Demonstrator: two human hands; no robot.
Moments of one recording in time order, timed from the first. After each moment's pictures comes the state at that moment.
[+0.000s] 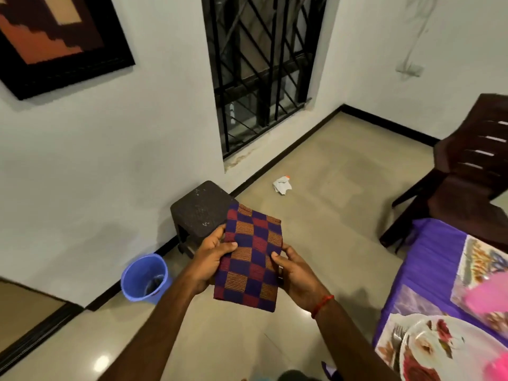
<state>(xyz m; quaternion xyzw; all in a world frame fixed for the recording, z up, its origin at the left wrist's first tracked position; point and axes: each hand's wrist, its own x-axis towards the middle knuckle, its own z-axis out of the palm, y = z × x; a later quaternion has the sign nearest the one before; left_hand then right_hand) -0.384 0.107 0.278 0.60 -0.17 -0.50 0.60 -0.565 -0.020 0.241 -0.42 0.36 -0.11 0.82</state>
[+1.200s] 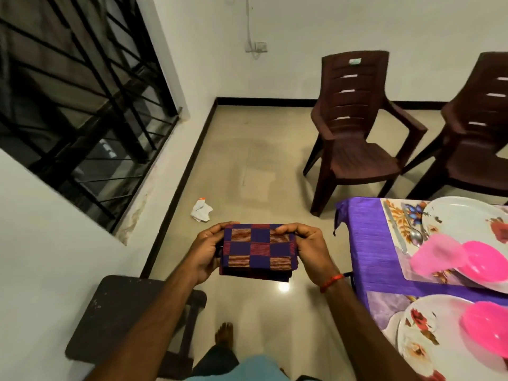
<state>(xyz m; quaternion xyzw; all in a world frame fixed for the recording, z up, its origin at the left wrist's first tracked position) -0.363 -0.248 0.279 0.60 -0.29 -0.62 0.42 -0.601 -0.263 0.271 -0.42 0.50 -0.44 0.62</state>
